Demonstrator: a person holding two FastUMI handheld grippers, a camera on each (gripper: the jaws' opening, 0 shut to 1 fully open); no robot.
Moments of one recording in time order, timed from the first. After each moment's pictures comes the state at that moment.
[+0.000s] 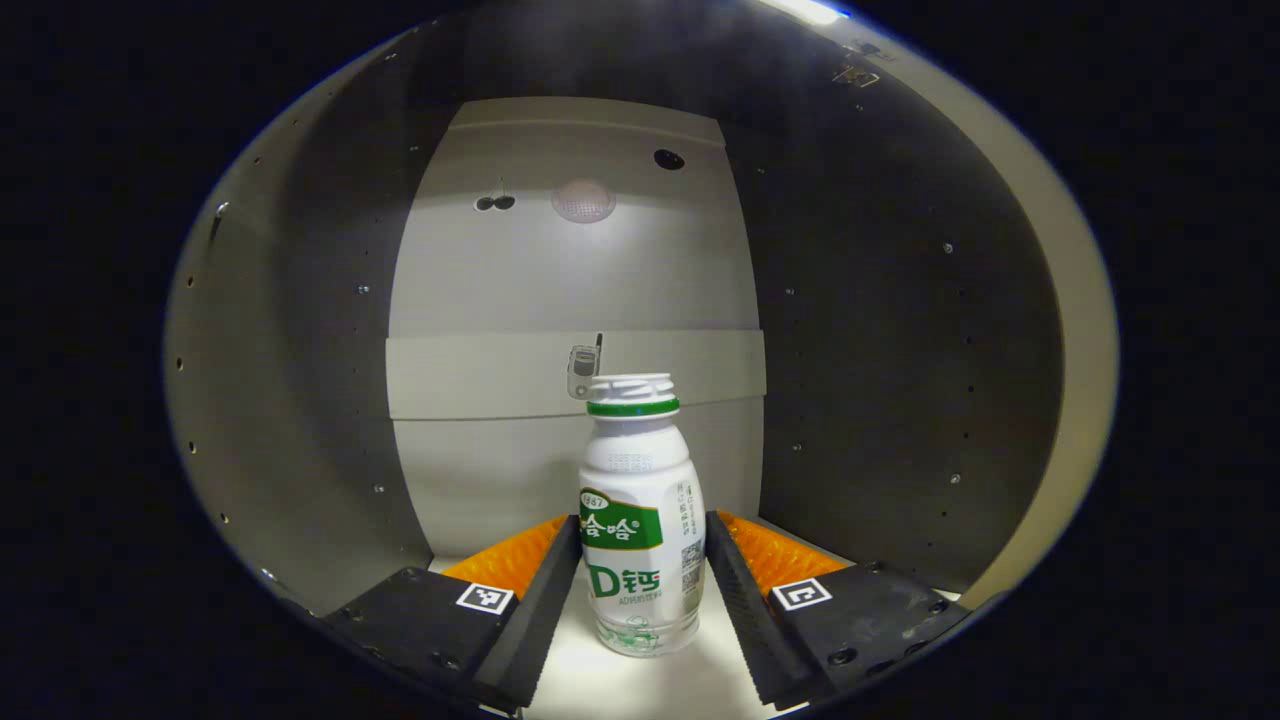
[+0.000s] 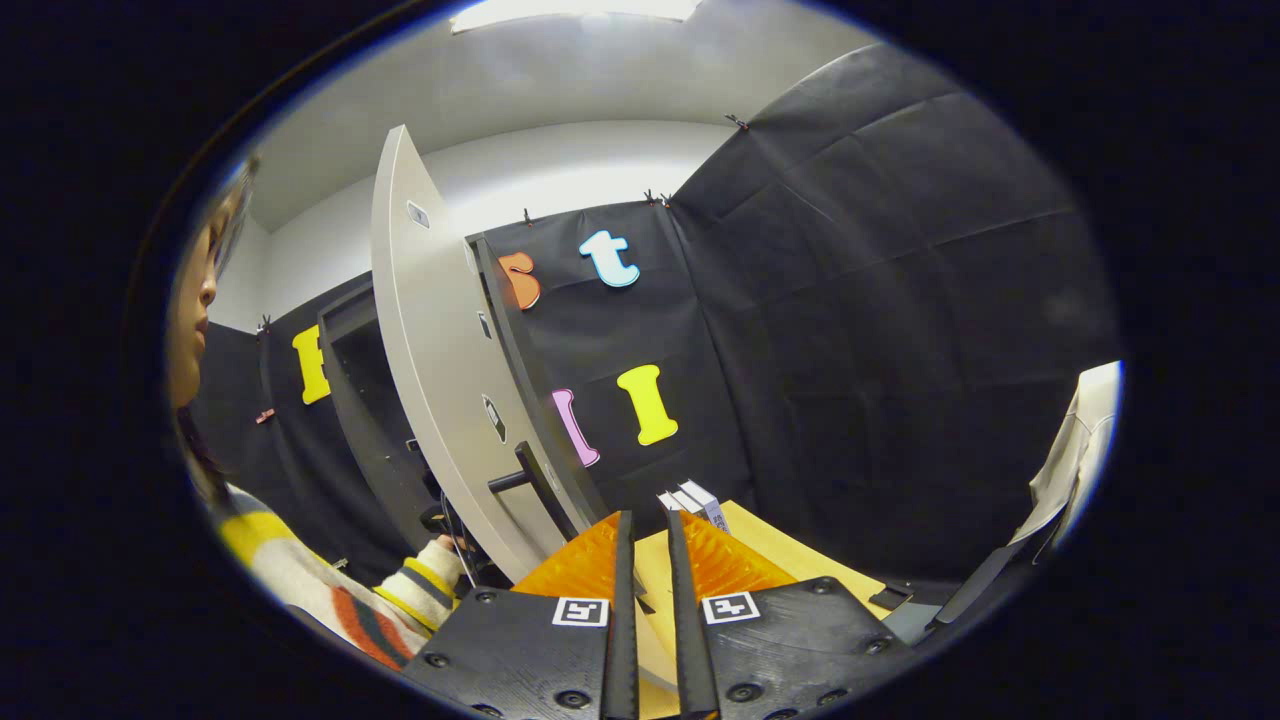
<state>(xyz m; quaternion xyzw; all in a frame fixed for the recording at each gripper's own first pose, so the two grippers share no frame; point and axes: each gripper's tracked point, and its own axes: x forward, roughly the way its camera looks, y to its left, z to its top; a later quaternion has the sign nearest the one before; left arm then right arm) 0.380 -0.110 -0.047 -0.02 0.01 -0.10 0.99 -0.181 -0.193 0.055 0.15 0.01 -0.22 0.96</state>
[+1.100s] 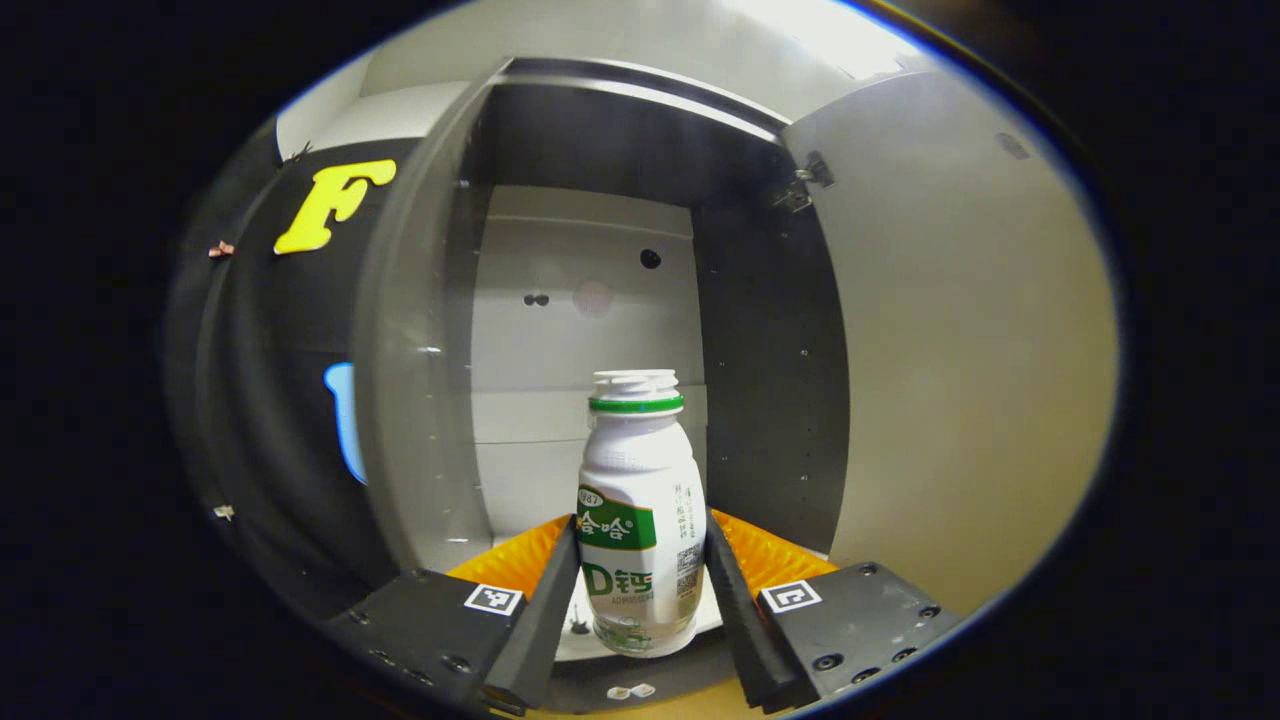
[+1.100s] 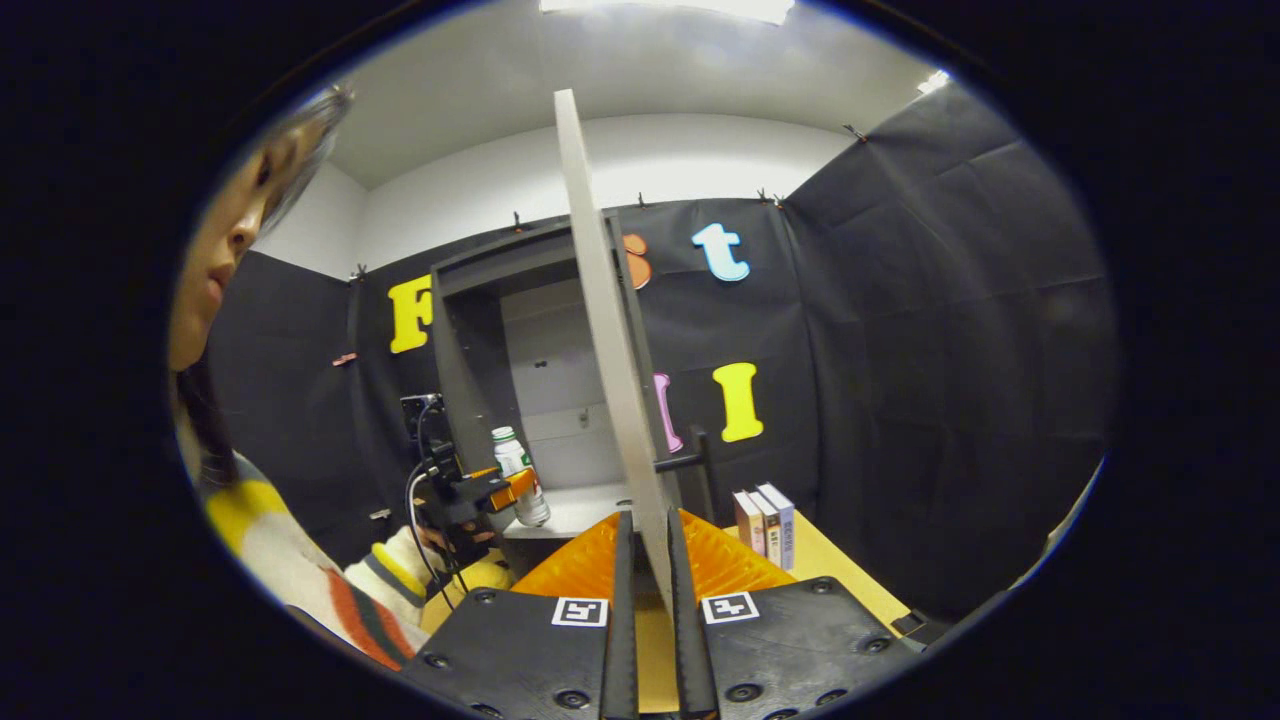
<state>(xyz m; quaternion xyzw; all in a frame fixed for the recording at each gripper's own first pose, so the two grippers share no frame) 0.155 -0.044 0.006 -0.01 -0.02 -0.13 0.99 -0.165 -0.081 0.076 0.09 0.03 -0.04 0.99</state>
